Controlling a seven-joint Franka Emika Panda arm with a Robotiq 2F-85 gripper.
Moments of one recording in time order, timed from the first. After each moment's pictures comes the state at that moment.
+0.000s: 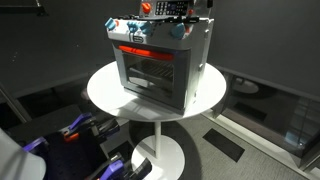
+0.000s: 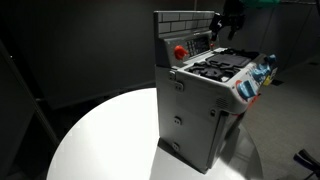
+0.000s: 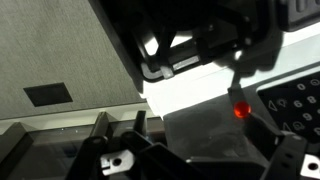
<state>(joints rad) 0.03 0.17 0.00 -1.76 -0.05 2.18 0.23</state>
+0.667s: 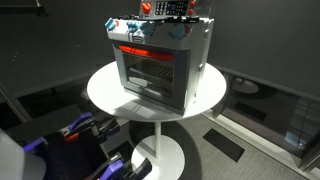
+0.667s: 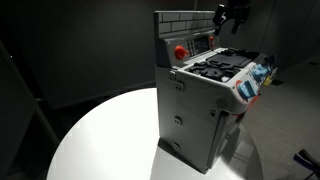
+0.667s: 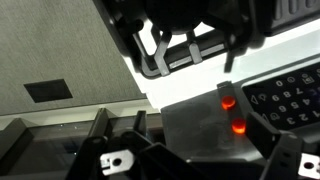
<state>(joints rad) 0.03 0.11 0.00 -1.79 -0.05 2.16 0.23</state>
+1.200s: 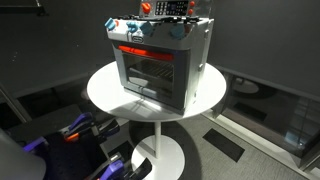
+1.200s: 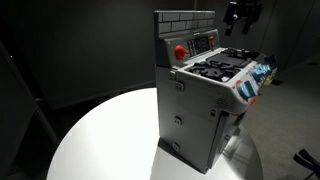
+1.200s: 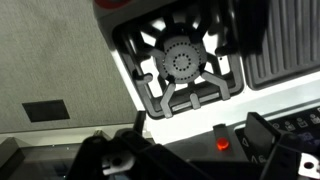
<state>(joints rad) 0.03 0.03 0.00 -1.84 -0.03 2.01 0.17</state>
